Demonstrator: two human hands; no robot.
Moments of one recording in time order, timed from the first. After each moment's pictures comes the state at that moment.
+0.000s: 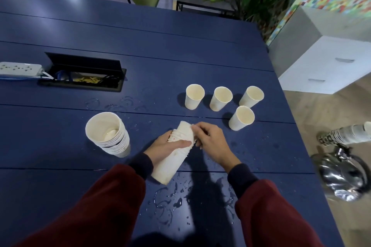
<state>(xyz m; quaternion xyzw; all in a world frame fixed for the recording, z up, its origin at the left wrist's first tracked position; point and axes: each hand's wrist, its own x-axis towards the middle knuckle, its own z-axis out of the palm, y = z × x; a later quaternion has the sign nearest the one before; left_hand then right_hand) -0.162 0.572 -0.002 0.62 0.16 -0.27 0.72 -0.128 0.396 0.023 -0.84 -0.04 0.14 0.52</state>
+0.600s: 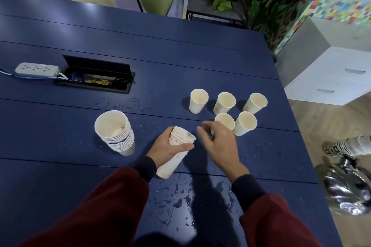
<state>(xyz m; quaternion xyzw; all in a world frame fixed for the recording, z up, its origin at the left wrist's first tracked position) -0.173 0.567 0.009 0.69 0.14 -0.14 0.69 -0.138 0.386 0.036 -0.93 -0.10 -0.03 0.36</state>
